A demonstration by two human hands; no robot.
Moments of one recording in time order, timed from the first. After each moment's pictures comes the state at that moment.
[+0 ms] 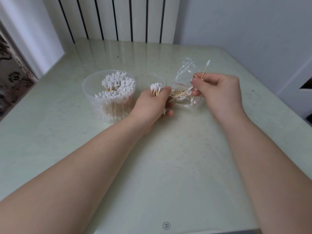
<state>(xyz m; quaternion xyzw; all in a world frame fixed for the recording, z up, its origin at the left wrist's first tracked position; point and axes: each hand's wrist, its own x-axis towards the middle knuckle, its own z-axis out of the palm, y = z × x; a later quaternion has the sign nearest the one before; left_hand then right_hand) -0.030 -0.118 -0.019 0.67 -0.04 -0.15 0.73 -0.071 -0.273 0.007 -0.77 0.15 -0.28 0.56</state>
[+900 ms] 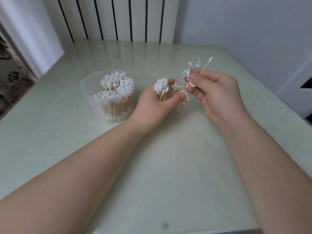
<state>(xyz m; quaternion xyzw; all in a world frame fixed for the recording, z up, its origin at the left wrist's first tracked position) -0.033 -0.113 -0.025 0.72 -0.21 -0.05 0.66 -0.073 -0.263 0.011 -0.61 0.08 -0.22 0.76</state>
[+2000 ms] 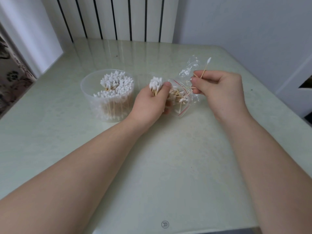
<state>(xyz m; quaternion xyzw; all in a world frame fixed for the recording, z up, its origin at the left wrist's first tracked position) -0.027 -0.118 -0.027 0.70 -0.13 -0.05 0.70 -0.075 -0.279 0.011 -0.76 0.12 -0.28 0.57</state>
